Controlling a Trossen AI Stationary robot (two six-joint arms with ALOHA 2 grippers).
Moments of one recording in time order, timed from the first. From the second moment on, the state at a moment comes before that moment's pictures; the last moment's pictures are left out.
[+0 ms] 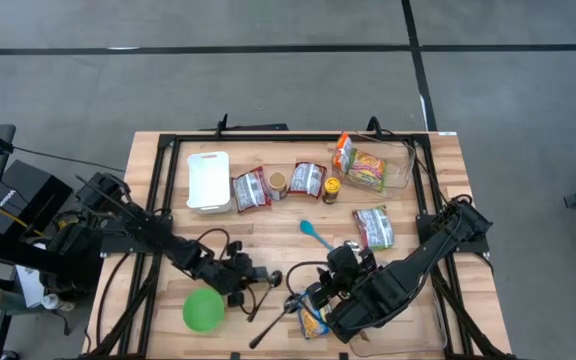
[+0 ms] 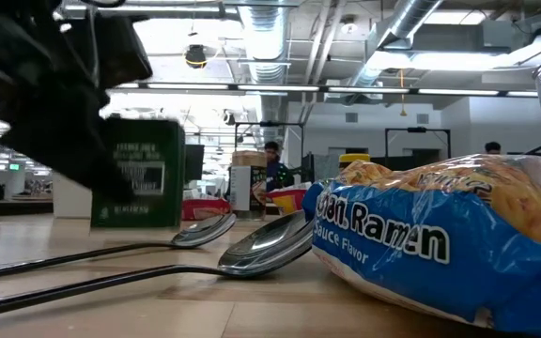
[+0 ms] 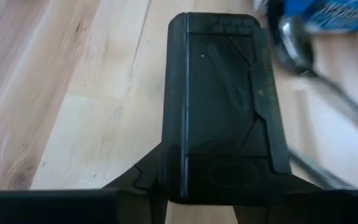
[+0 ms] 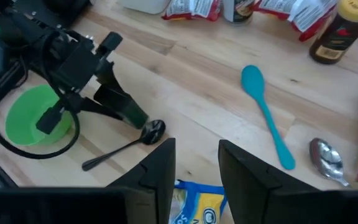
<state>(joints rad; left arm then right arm) -0.56 1.60 0.64 0.12 -0.41 -0.54 0.66 1.94 1.94 -1.38 0.73 1.64</state>
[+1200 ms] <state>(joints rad) -0.61 1.25 0.64 0.09 -0.30 -0.53 0.66 1.94 1.94 -0.97 0.73 1.64</state>
